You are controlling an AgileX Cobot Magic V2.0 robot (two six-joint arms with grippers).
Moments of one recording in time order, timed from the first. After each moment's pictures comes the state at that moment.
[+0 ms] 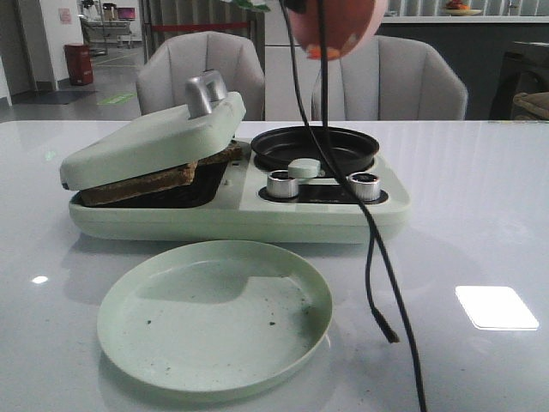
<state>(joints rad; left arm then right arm) -0.42 0.80 -0.73 -0.58 0.71 0.66 0.67 2.21 -2.08 -1.55 1.20 0.56</state>
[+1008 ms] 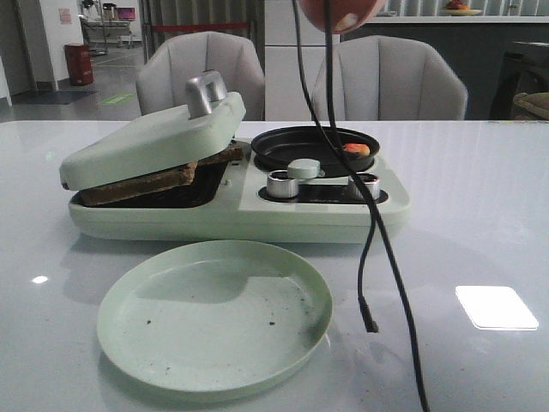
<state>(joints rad) -0.42 0.80 -0.73 -0.58 0.71 0.66 0.68 2.19 -2.09 -1.69 1.20 0.56</state>
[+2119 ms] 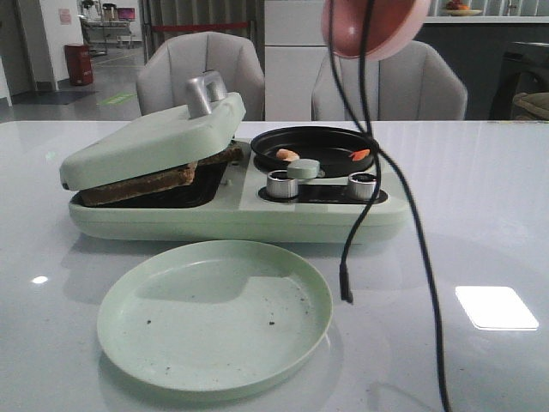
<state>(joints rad) -0.42 0.84 -0.73 -0.58 0.70 0.66 0.56 2.03 -2.03 -1.17 1.21 0.55</state>
